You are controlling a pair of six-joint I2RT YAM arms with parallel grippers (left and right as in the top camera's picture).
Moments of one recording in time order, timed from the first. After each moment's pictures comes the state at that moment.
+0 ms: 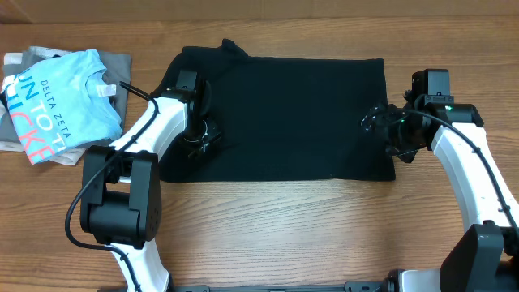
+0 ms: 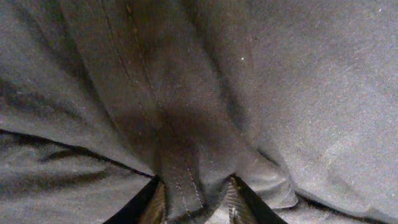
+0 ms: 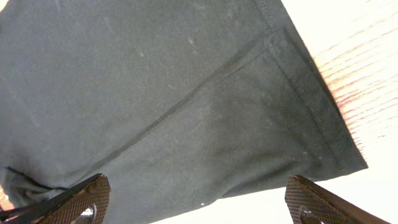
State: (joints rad) left arm -0.17 1.99 1.35 -0.85 0.17 -0.79; right arm -0.06 1.58 1.19 -0.87 -0.24 0.59
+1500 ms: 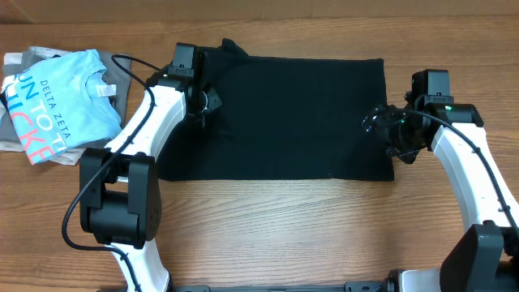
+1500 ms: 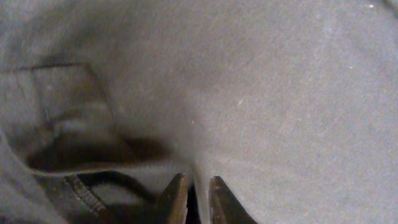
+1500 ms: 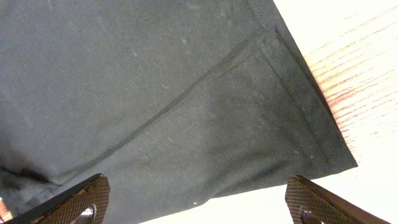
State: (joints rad) left arm -0.17 1.99 1.48 -0.68 0.09 -0.67; right arm -0.06 1.58 1.19 -0.88 -0.23 0.59
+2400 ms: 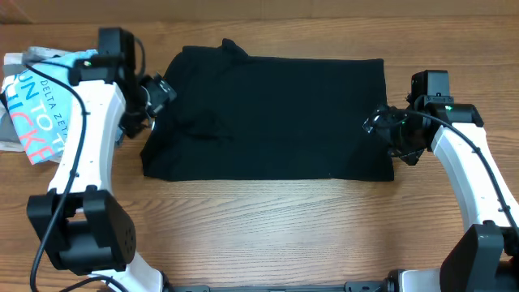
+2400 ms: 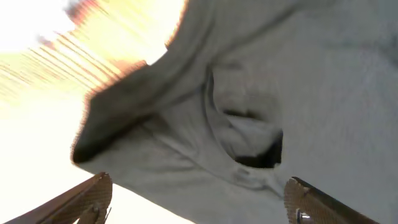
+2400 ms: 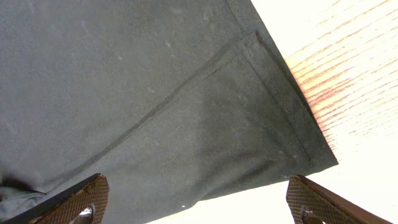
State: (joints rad) left arm 0.06 1.82 1.61 -1.11 0.10 -0.67; right arm -0.06 1.58 1.19 -0.90 -0.18 0.59
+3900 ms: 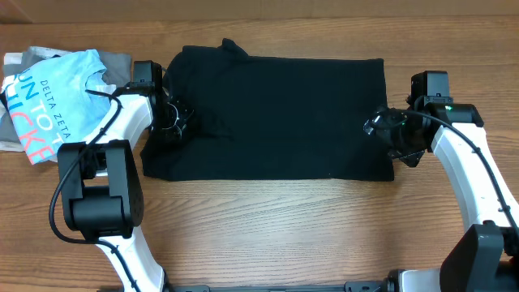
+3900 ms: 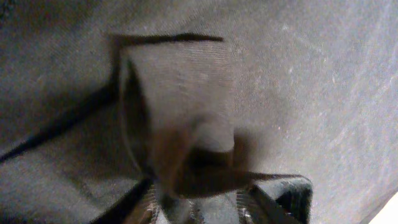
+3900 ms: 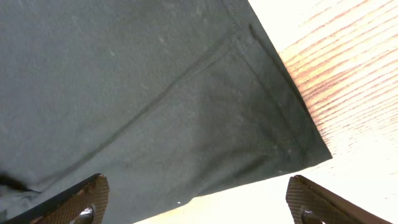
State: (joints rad) left arm 0.03 2.04 1.37 -0.65 0.39 -0.77; right arm -0.06 1.58 1.19 -0.92 -0.18 0.59
